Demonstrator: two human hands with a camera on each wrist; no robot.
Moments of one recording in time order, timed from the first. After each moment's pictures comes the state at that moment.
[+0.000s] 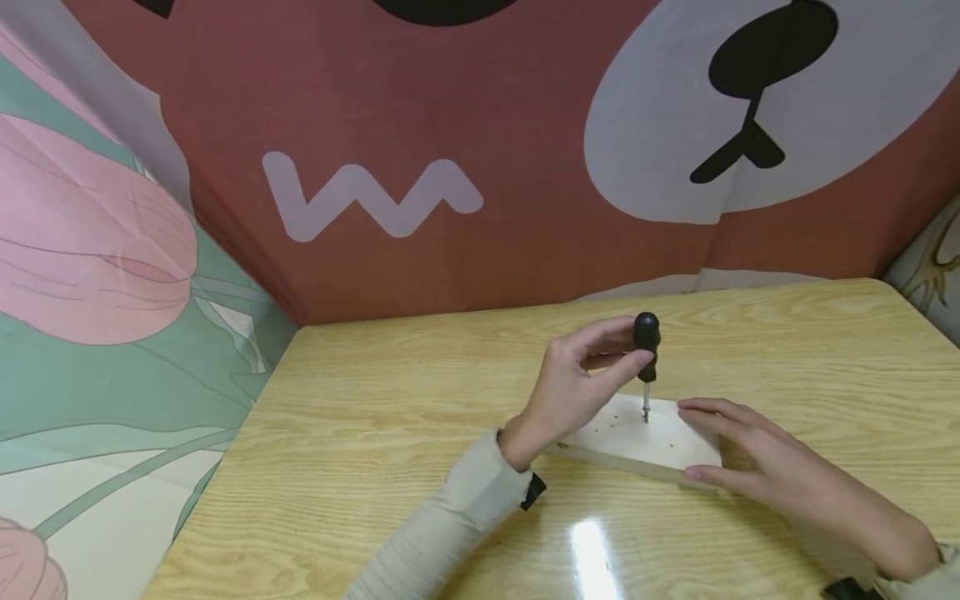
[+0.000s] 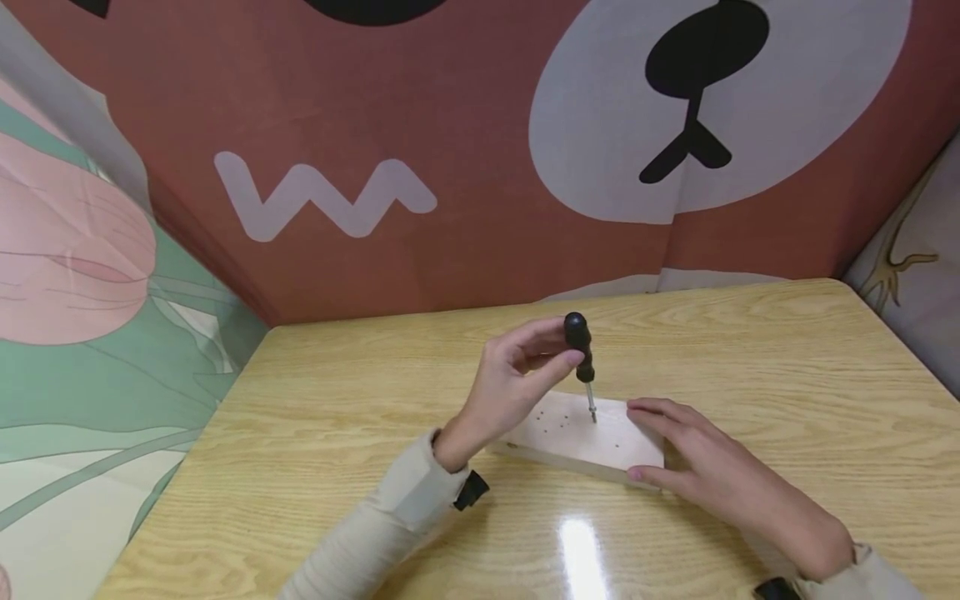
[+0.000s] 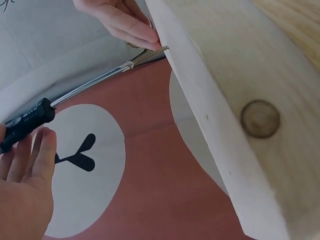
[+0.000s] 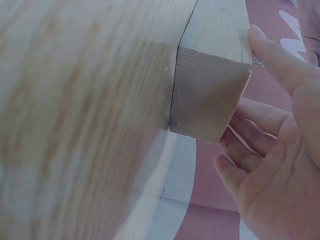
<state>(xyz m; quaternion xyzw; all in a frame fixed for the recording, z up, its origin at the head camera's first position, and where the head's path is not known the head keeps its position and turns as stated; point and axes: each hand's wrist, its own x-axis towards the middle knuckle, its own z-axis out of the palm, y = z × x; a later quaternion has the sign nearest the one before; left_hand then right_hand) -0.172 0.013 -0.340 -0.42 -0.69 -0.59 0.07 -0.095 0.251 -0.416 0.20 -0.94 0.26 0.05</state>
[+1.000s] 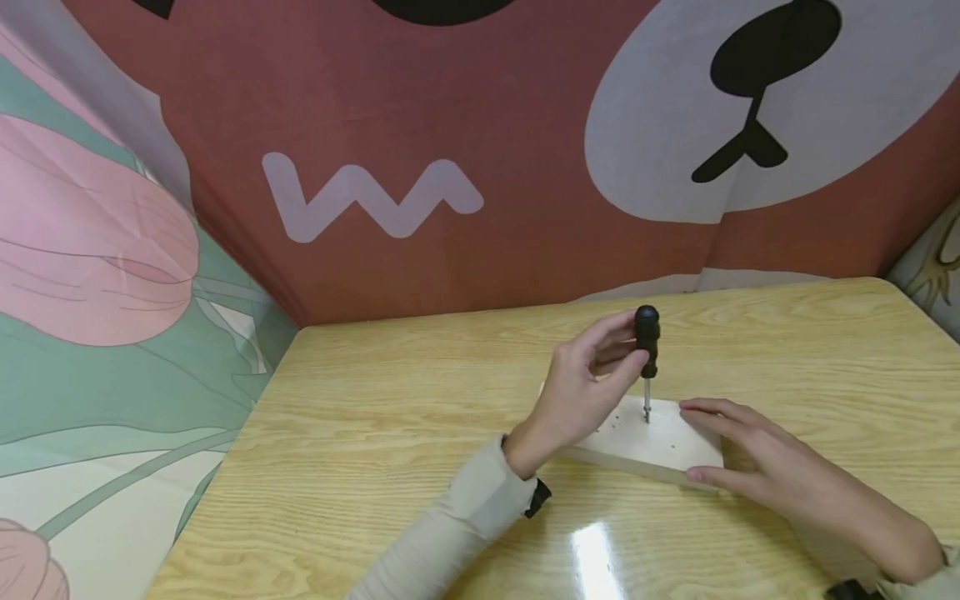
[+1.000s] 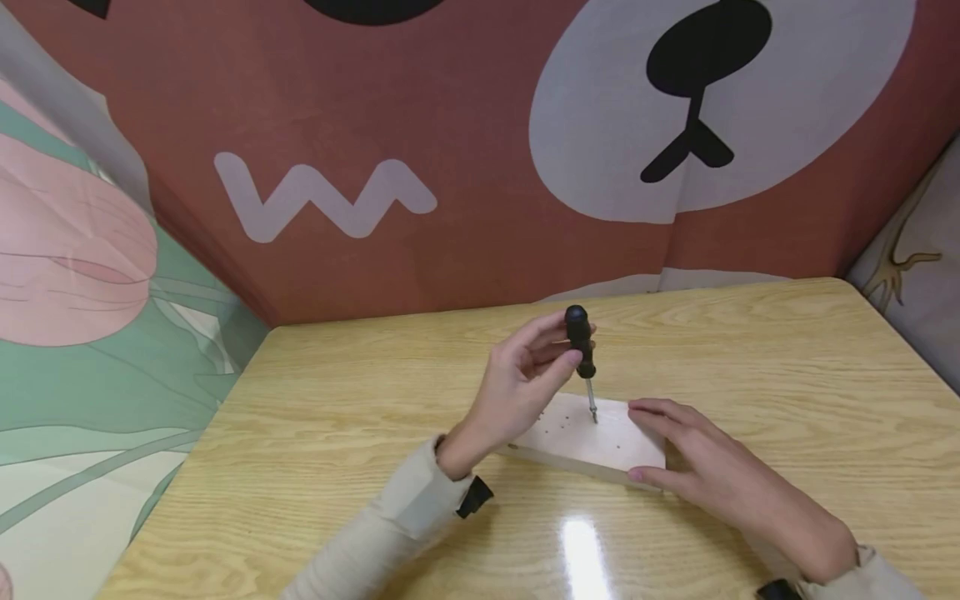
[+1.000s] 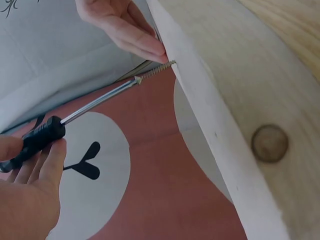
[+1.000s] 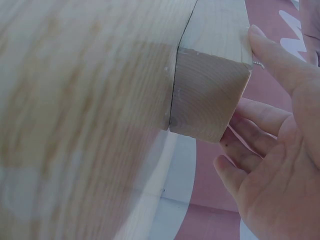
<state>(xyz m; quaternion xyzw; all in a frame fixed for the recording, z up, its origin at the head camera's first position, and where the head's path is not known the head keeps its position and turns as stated) -0.166 0.016 -0.341 -0.40 -0.69 -0.60 0.05 -0.096 0.250 -0.420 0.20 -0.95 0.24 0.07</state>
